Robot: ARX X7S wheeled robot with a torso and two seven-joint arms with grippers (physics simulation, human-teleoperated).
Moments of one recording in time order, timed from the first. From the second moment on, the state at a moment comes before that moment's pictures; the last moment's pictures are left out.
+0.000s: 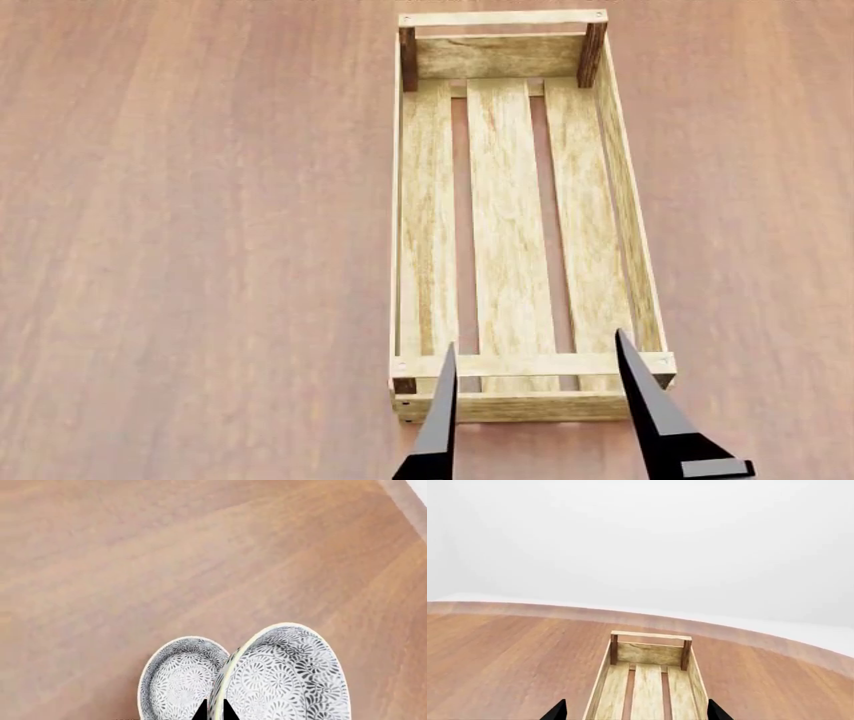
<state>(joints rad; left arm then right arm) 0.32 -0.55 -0.74 0.50 -1.75 -0.55 -0.88 0.10 0.43 -0.38 -0.90 0.28 0.52 0.53</state>
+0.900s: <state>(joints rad) 0.19 -0.56 -0.57 0.39 -1.63 -0.56 -0.92 0.11 0.43 -0.40 -0.89 0.29 0.51 0.54</state>
